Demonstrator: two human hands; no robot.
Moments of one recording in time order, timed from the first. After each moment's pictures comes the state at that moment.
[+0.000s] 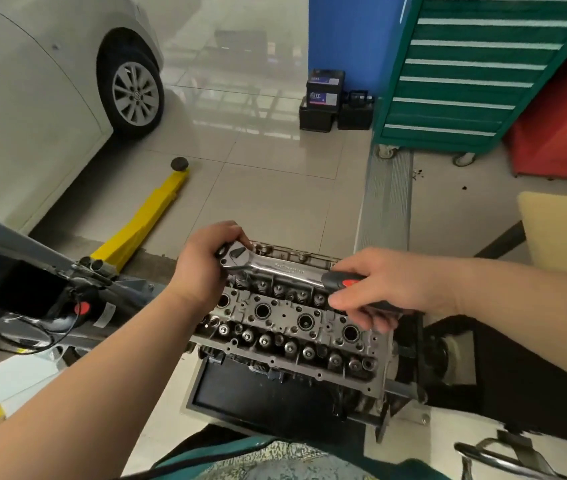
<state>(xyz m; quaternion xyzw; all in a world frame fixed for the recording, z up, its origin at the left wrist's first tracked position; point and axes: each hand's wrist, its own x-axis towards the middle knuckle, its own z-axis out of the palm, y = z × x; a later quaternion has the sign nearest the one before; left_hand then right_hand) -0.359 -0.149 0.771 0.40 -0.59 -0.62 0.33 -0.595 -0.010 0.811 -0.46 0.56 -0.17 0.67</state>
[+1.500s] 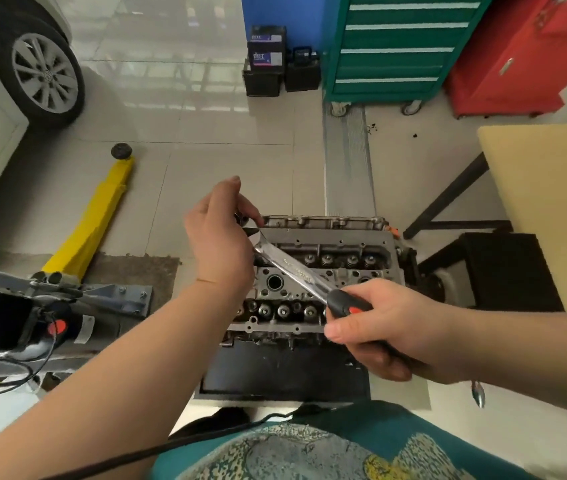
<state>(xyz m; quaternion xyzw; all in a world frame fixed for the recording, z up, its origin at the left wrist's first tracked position) -0.365 -0.148 0.773 0.45 -0.51 -0.62 0.40 -0.474 0.044 0.795 -0.23 0.54 -0.34 0.73</state>
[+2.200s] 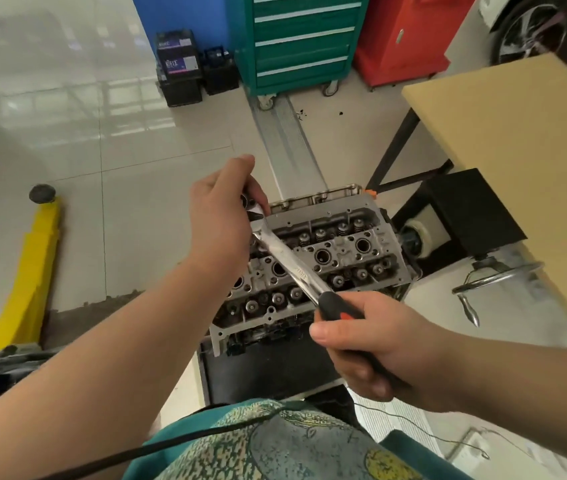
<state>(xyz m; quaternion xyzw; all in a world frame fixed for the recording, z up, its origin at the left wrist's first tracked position) -0.337 -0.192 0.768 0.30 -0.60 -0.70 0.24 -0.334 0.034 0.792 -0.11 0.55 -0.54 0.62</state>
